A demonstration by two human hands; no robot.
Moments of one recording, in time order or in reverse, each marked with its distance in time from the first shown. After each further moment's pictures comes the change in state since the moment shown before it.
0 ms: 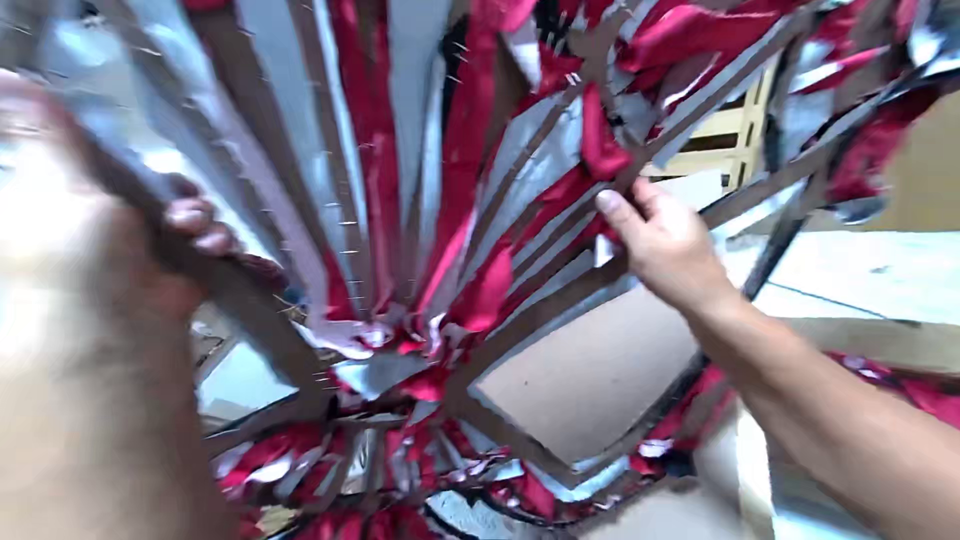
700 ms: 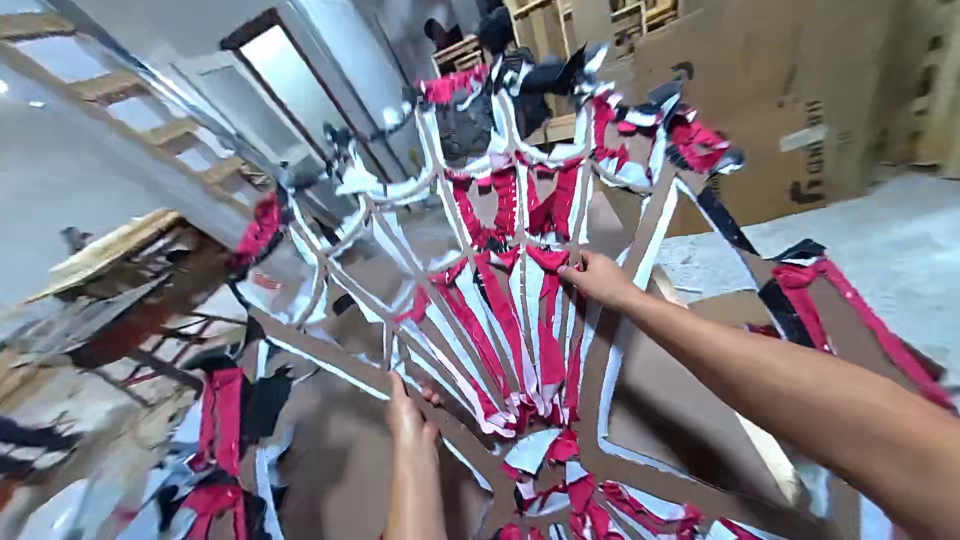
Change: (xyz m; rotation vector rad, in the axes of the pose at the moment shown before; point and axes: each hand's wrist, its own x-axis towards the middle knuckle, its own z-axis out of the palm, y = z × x) left_hand 0.027 -0.563 0.127 -0.510 0.062 -0.858; right_hand 0.062 0.286 0.083 -0.691 -0.011 0.561
